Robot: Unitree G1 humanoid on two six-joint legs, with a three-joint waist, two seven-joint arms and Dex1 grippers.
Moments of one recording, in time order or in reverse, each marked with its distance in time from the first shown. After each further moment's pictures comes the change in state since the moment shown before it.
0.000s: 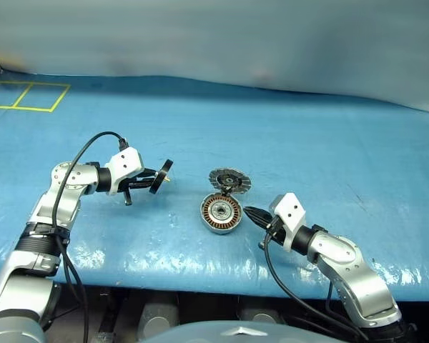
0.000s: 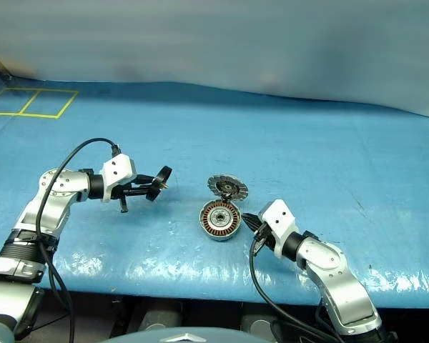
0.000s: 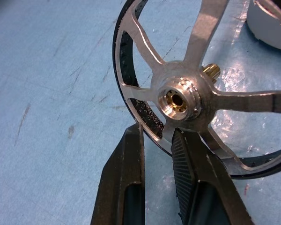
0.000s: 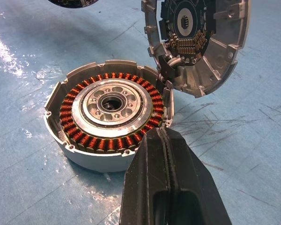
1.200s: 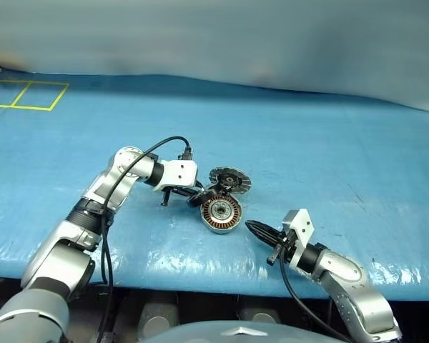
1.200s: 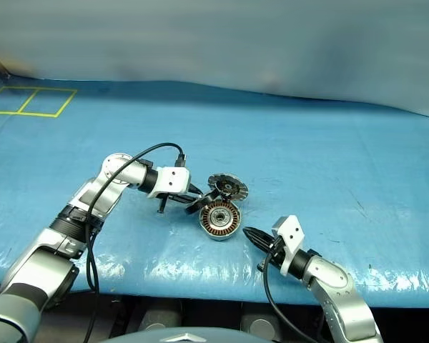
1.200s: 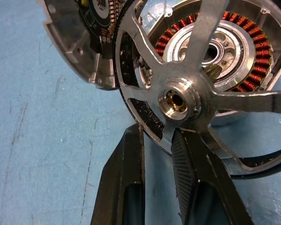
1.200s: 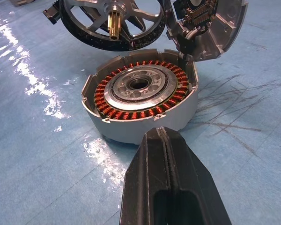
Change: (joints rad) left arm -0.238 -0.186 -0.286 0.033 0.178 -0.098 -0.124; right arm 0.128 0.061 -0.059 0.120 0.131 -0.159 0.121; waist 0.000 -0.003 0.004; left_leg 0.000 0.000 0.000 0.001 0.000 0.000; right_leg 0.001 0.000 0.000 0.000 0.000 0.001
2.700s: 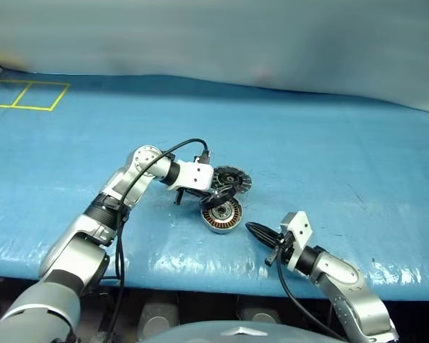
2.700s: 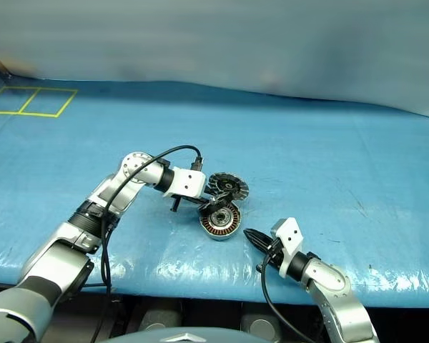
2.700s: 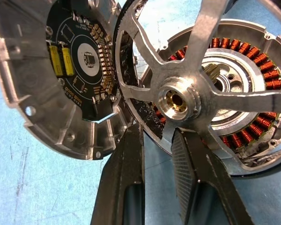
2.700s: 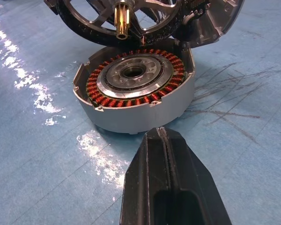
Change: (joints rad) left arm -0.051 -0.094 -0.041 0.055 0.076 -0.069 0.012; right arm 0.008 0.013 0.015 0.025 -0.027 -0.019 -0.030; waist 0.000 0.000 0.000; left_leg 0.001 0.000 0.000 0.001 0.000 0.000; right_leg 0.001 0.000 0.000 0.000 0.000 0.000
